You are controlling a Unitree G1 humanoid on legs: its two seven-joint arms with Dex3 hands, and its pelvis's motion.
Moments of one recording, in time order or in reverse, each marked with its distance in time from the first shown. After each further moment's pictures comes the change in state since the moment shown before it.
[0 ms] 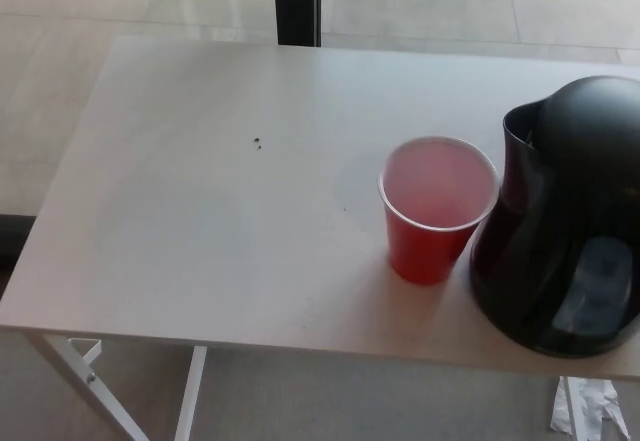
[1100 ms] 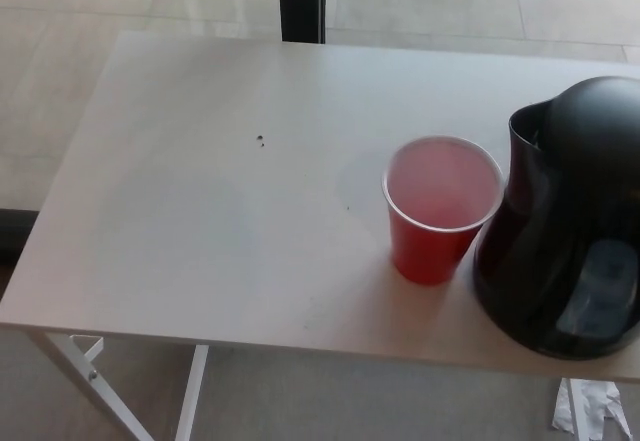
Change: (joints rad) left_arm -0.058 0.045 0.099 0.100 -0.110 -0.047 -0.137; right_arm -0.111 -0.207 -0.179 -0.444 0.295 0.276 0.230
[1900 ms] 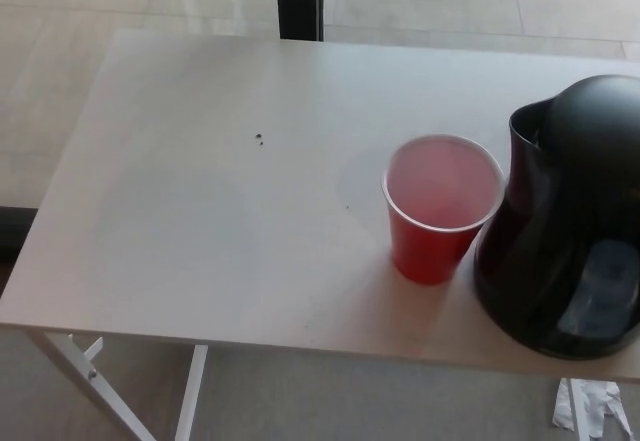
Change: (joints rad) left_arm -0.013 -0.001 -0.013 0.004 -0.001 0.000 -0.001; right_arm -0.166 0.005 0.377 -0.214 -0.061 0.047 0.029
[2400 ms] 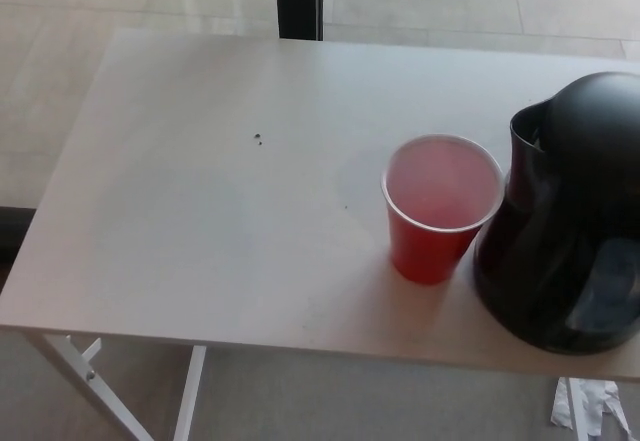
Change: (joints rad) left_arm 0.005 0.001 -0.009 0.003 -0.001 -0.022 0.000; right_arm -0.044 -0.019 0.157 -0.067 -0.115 0.004 0.013
